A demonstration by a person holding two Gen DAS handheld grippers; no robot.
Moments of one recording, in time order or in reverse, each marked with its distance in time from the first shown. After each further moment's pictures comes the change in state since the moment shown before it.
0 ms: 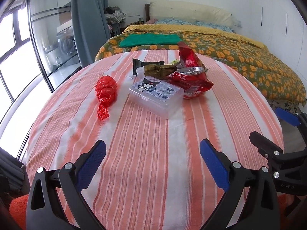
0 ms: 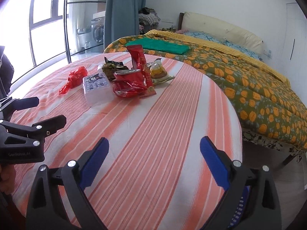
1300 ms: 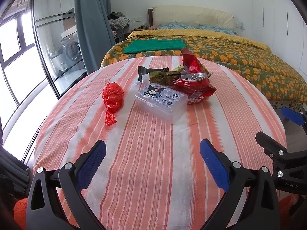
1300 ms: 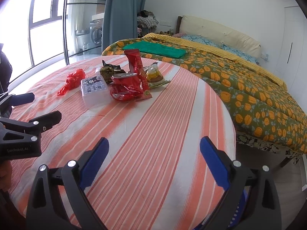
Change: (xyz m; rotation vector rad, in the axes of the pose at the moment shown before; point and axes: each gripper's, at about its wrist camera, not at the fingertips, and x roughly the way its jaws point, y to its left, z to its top) left arm -0.013 0.000 0.000 0.009 -0.041 0.047; right arm -0.005 -0.001 0.000 -0.009 -0.022 -0.024
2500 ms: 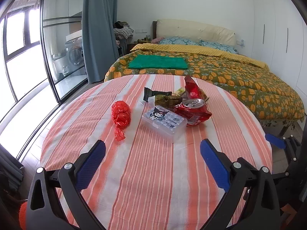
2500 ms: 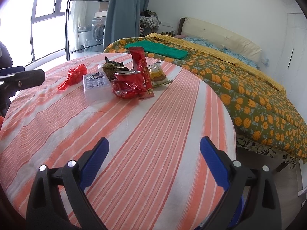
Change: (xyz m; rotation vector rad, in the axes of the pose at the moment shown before) left arm -0.039 0.017 0.020 -0.075 -0.093 -0.033; right arm 0.003 0.005 -0.004 -0.044 -0.002 -0.012
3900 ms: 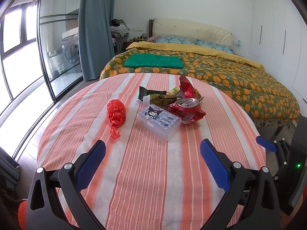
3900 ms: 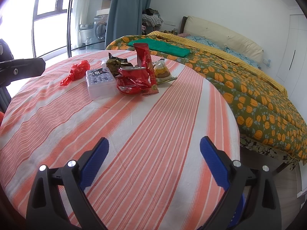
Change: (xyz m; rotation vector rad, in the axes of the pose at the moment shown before) left arm -0.006 -0.001 0.000 -0.005 0.011 -0.040; right arm 0.003 0.007 -0.003 -0.017 0.005 0.000
